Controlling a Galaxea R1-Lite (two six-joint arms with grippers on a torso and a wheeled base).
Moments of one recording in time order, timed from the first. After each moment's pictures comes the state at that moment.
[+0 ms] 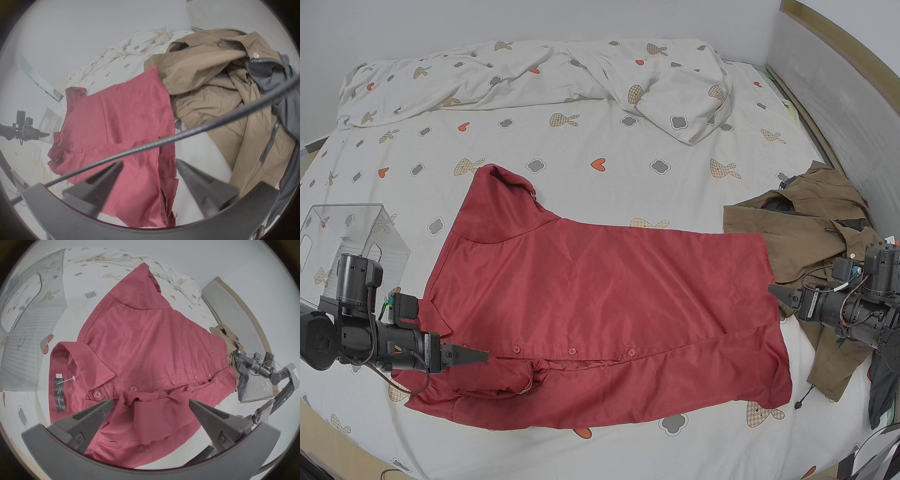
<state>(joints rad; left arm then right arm) -0.07 1.59 -0.62 -0.15 -0.54 -0.07 0.13 1.56 -0.46 -0.71 0.13 0.27</state>
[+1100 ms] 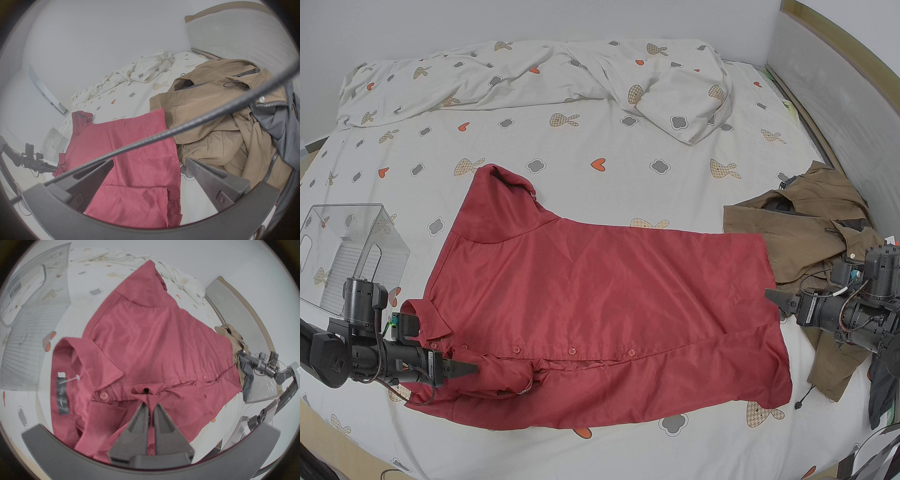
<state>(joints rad) -0.03 1.67 -0.50 -0.34 -0.43 -0.03 0.16 1.55 -0.44 -0.71 0.14 0.27</state>
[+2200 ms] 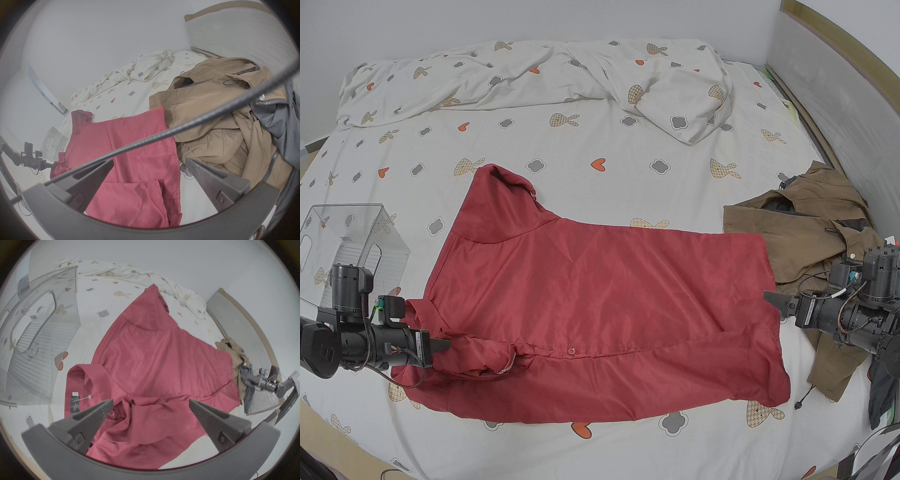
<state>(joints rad) 0.03 1.64 -0.54 -0.35 -0.42 -0.05 0.16 1.55 -0.43 -0.71 0.14 0.27</state>
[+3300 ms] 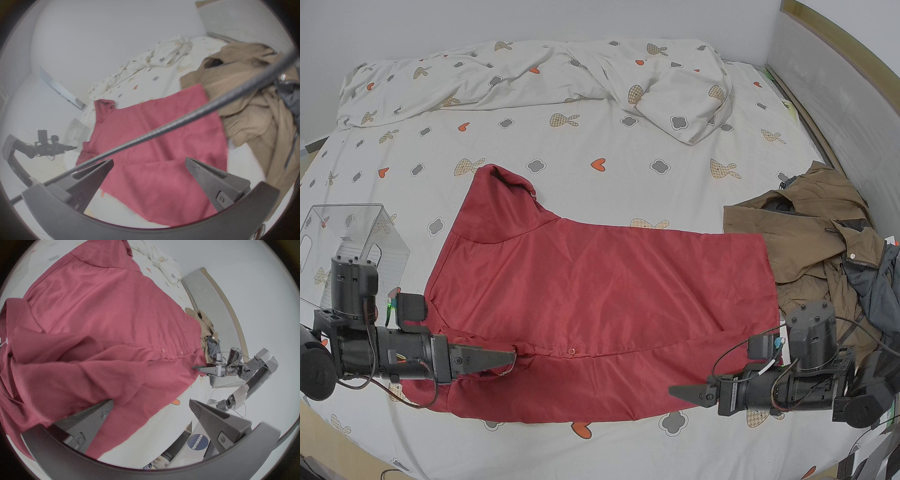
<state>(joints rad) -0.20 1.50 -0.52 -0.38 -0.67 -0.26 0.64 1.70 -0.38 -0.71 0.17 0.51</state>
